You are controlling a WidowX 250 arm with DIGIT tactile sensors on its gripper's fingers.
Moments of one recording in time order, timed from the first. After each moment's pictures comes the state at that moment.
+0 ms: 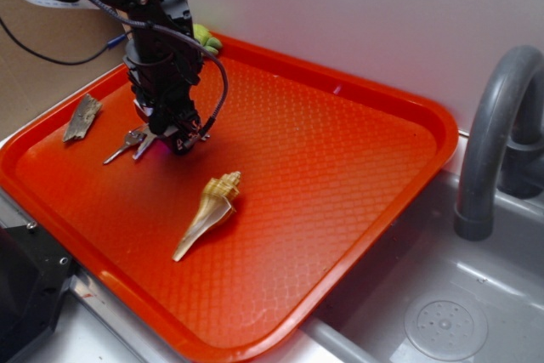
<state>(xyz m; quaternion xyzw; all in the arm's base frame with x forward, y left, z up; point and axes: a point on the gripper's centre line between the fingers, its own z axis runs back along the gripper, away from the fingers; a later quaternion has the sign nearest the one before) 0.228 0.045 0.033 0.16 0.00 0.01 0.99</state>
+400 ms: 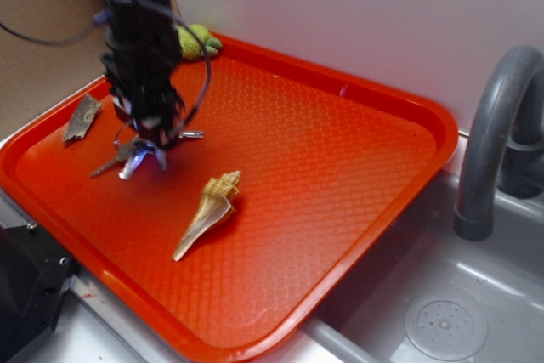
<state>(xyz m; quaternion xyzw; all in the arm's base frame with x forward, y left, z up) 0.218 0.033 0.085 0.05 -0.03 0.11 0.99</state>
